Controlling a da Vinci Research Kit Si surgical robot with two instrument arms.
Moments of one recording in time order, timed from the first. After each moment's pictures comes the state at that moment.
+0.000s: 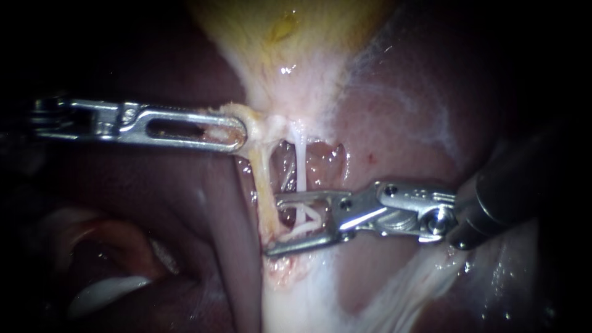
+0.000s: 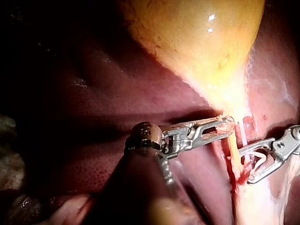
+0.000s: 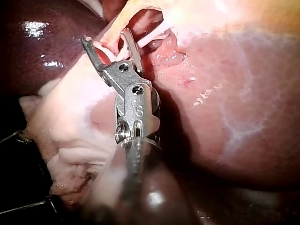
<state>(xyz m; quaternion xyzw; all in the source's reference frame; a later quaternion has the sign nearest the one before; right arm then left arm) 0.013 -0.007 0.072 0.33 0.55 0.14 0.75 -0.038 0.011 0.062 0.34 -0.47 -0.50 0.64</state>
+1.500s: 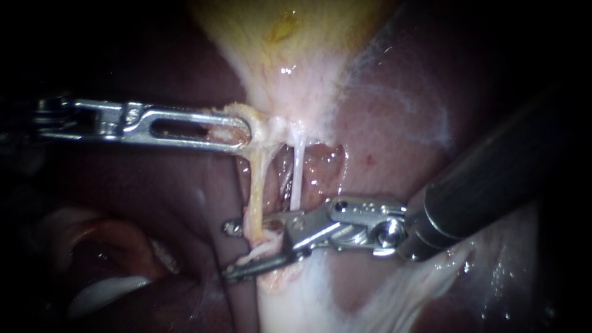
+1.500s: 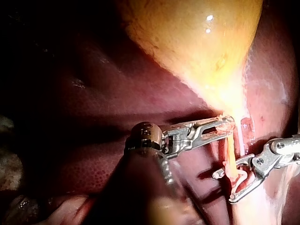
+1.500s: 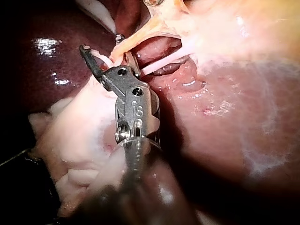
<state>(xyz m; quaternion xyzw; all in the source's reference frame) 0.019 -0.009 0.073 0.36 0.54 0.12 0.75 -0.039 0.011 0.062 0.34 -0.47 -0.50 0.64</state>
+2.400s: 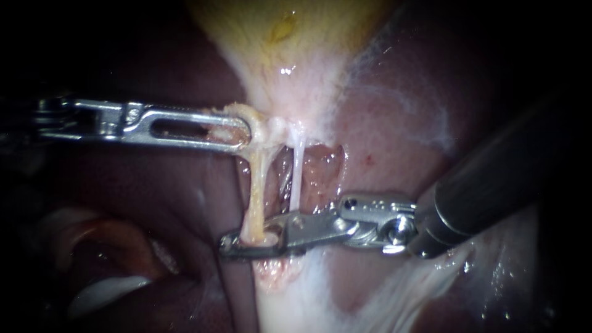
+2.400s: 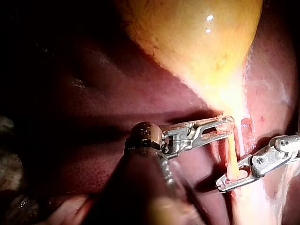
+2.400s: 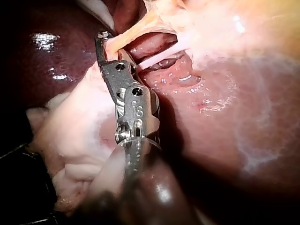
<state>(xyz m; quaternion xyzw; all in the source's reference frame) 0.018 -0.008 0.073 0.36 0.53 0.12 0.76 -0.039 0.011 0.062 0.34 -0.47 -0.50 0.64</state>
